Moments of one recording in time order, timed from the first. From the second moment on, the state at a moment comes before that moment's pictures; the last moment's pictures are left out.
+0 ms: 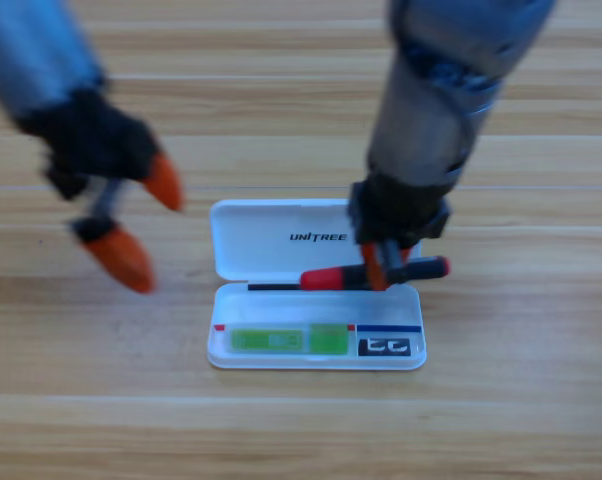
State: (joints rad) arm 0 -0.54 1.79 -1.51 1.09 -0.32 0.96; arm 1 0.95 2.19 -1.97 1.18 -0.01 -0.85
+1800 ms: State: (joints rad) arm 0 -0.12 1.72 -1.37 1.08 -0.56 1.18; arm 1 0.98 1.84 -1.88 1.23 0.31 -0.76
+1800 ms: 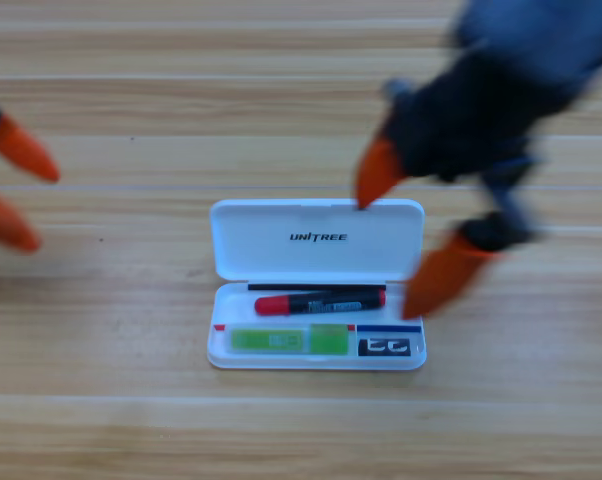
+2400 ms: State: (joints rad) arm 0 -0.19 2.34 -2.00 1.08 -0.88 1.16; arm 1 0.89 1.50 -1.39 0.78 0.59 -0.60
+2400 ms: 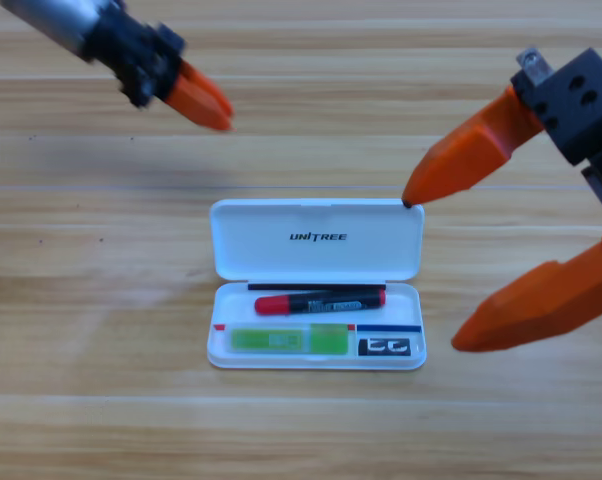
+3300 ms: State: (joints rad) arm 0 -0.39 2.42 -1.94 1.08 -0.80 1.14; arm 1 0.89 1.50 -1.38 0.76 0.61 -0.57
